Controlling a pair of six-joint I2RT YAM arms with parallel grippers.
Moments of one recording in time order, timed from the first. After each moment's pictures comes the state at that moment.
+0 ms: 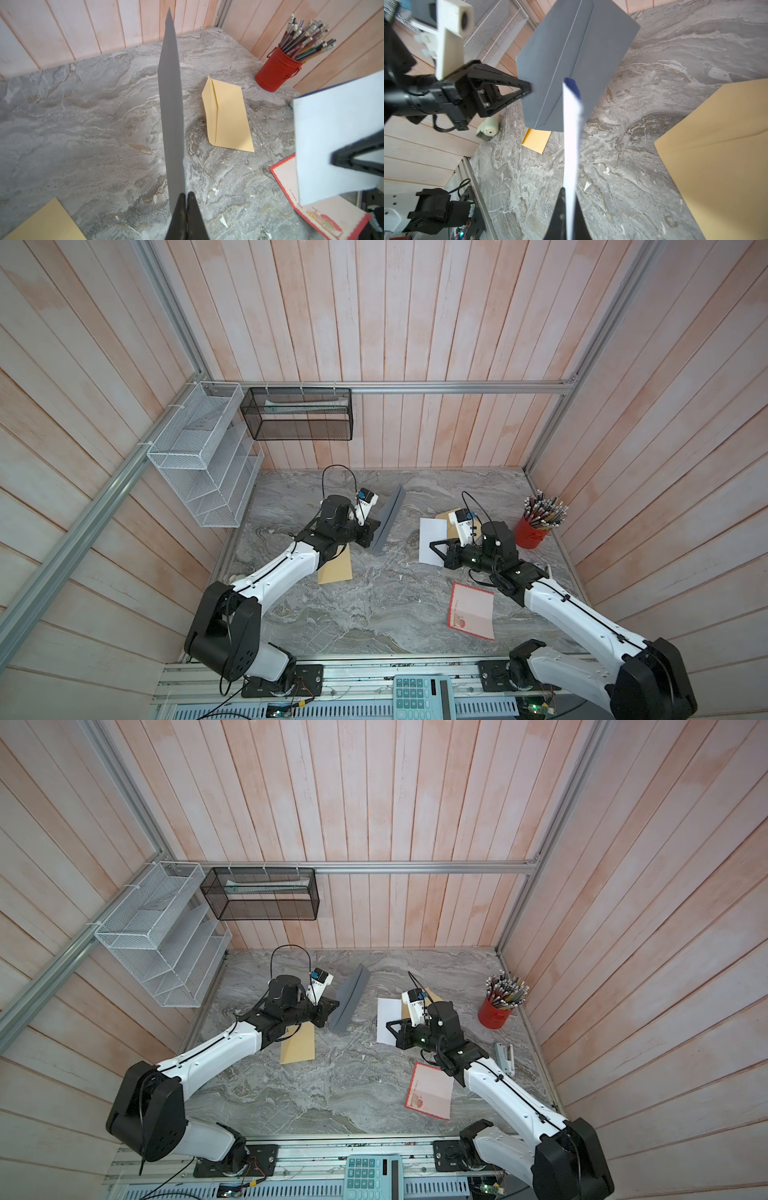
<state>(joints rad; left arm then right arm) -0.48 1.45 1.00 -0.09 0.35 0.02 0.48 1.08 0.67 -0.07 -0.43 0.40</state>
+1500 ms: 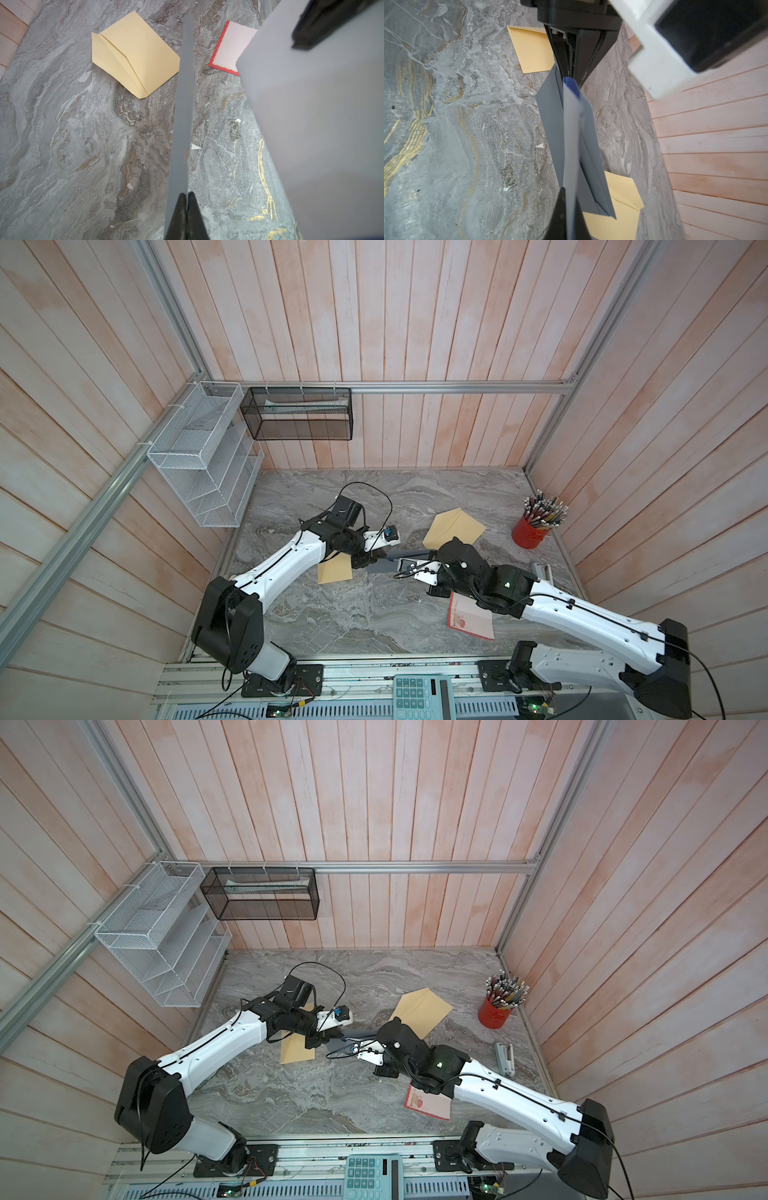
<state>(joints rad) -0.51 1.52 1.16 -0.66 0.58 0.87 1.02 1.12 0.92 -0.51 0.18 -0.61</state>
